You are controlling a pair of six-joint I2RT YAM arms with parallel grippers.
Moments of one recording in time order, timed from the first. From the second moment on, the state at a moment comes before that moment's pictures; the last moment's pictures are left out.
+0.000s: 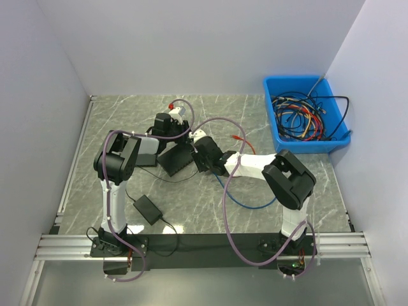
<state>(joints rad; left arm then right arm) -0.34 2.13 1.19 0.44 0.43 -0.34 0.81 1.87 1.10 0.00 0.19 0.17</state>
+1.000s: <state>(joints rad) -0.34 2.13 1.19 0.44 0.43 -0.34 0.81 1.92 1.12 0.00 0.23 0.17</state>
